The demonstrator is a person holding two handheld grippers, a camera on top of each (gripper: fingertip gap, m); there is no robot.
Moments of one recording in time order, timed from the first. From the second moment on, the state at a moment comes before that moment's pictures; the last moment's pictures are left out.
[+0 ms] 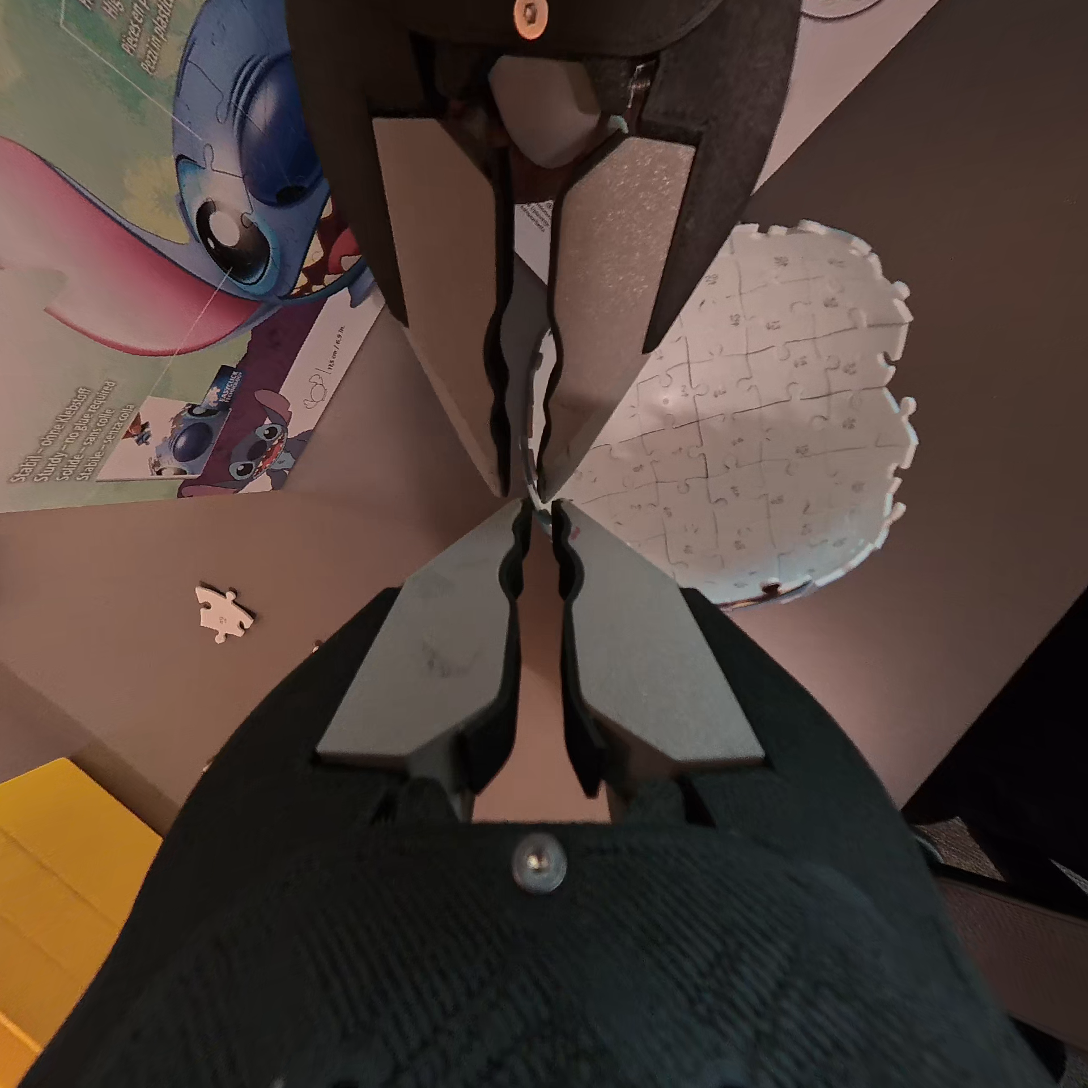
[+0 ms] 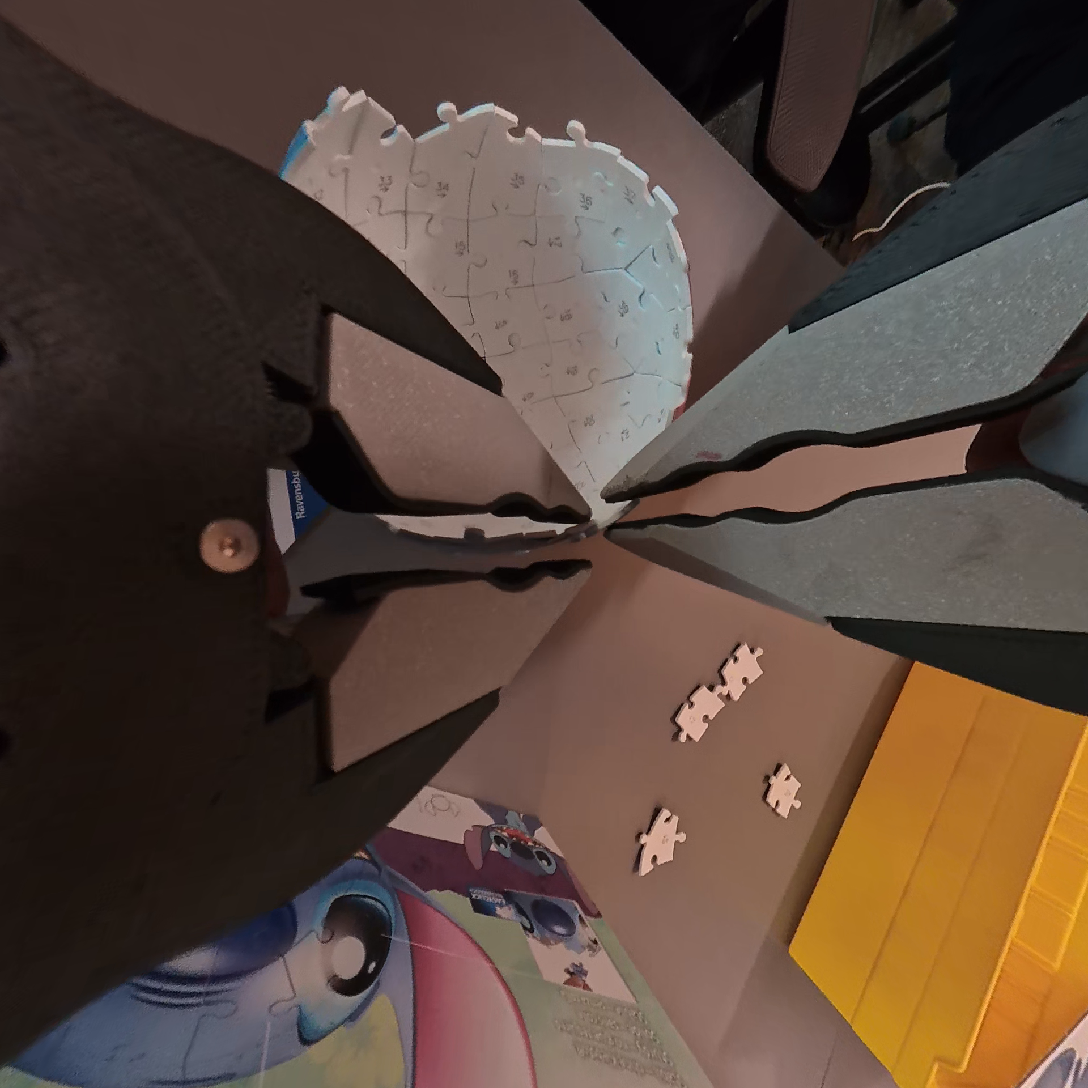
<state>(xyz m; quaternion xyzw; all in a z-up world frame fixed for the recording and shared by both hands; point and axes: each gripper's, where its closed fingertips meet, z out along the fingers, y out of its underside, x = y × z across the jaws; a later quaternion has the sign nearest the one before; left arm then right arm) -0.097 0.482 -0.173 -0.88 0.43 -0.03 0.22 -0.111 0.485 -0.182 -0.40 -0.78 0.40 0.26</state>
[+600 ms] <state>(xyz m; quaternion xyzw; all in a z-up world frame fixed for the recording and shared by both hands) -0.096 0.484 -0.174 -0.87 0.43 -0.03 0.23 -0.107 0.485 -0.184 -0.37 -0.79 0.40 0.26</state>
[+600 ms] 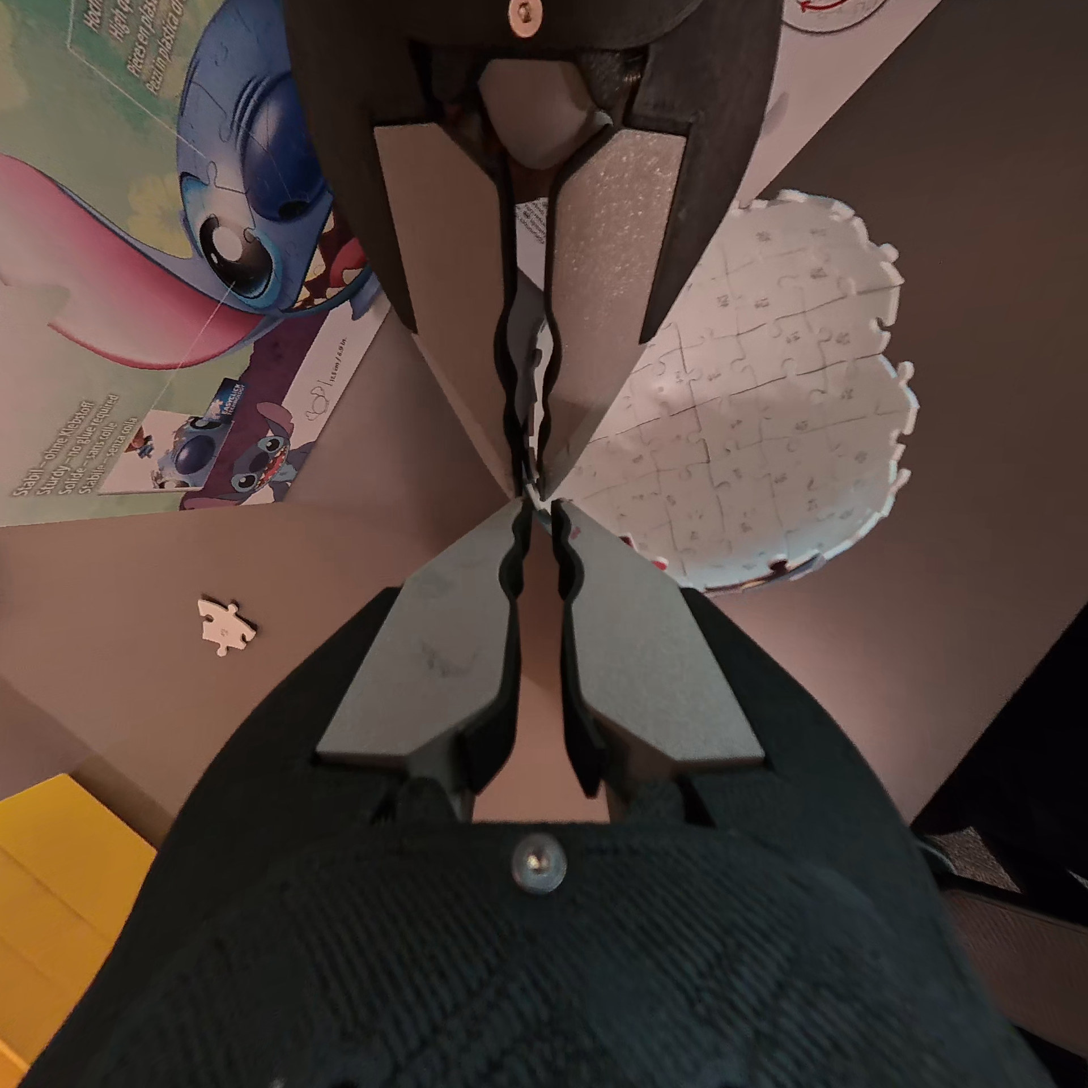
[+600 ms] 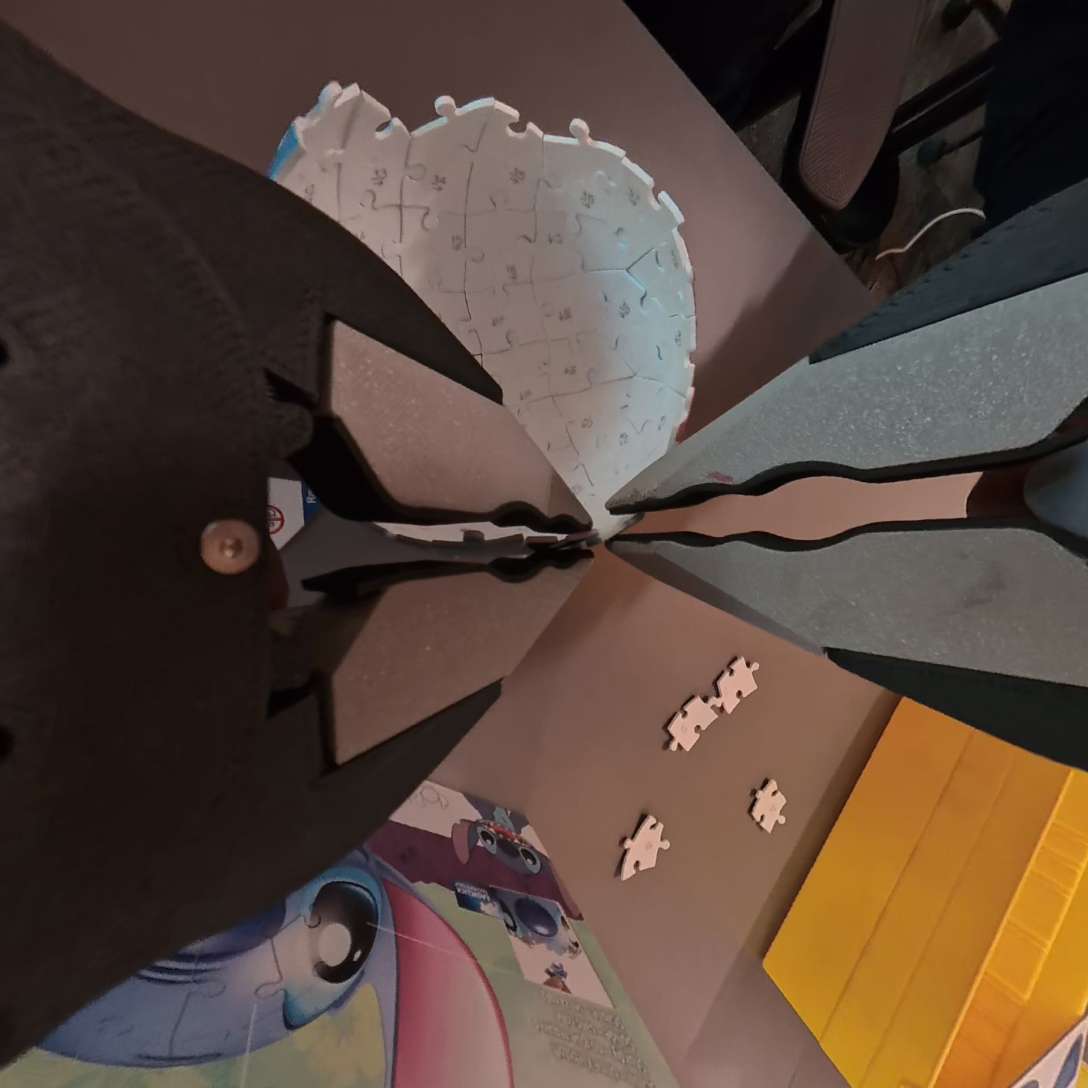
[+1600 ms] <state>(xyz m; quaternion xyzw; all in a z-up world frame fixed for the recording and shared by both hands) -0.095 0.493 -0.177 -0.89 0.41 -0.02 0.21 -0.107 0.494 -0.185 -0.41 -0.79 0.37 0.27</state>
